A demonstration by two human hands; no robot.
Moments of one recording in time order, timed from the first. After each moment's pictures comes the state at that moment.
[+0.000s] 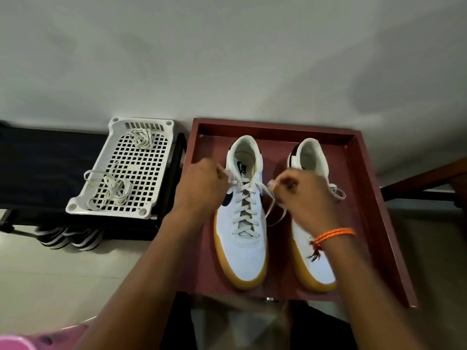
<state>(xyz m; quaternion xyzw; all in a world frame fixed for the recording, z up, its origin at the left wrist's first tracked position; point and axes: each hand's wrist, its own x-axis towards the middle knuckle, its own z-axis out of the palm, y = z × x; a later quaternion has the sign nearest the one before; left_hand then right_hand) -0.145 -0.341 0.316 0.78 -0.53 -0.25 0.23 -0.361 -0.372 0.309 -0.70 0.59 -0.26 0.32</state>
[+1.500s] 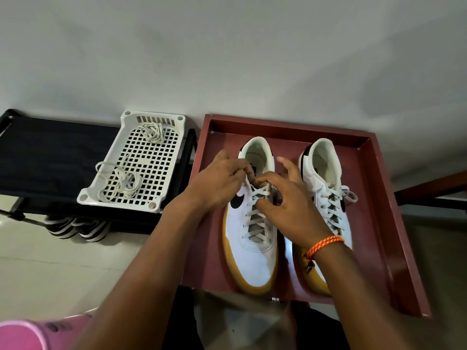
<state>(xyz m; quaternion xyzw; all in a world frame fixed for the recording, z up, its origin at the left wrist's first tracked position) -0.135 -0.341 0.325 0.68 -0.60 -0.37 0.21 -0.331 -0.349 0.301 -0.75 0.50 -0.21 0.38</state>
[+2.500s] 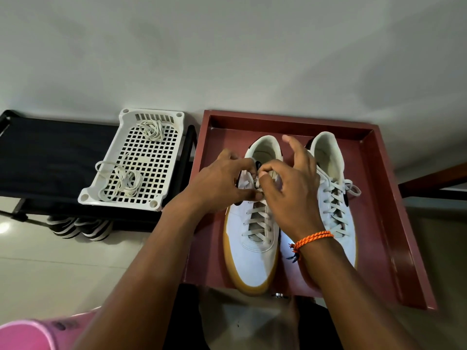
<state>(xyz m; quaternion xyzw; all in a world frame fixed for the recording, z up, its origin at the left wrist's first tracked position) -0.132 -0.339 0.318 0.64 -0.66 -0.35 0.16 -0.312 -0.354 0.297 -0.75 0.54 -0.32 0.22</state>
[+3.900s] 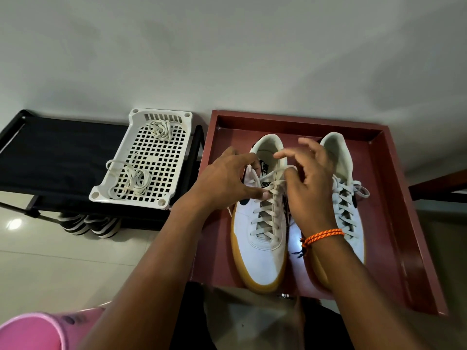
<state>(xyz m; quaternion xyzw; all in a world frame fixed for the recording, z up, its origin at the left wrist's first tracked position) -0.131 -0.340 0.319 0.67 -0.64 -0.32 0.19 -0.314 -0.359 0.299 -0.66 0.55 -0.42 0.29</state>
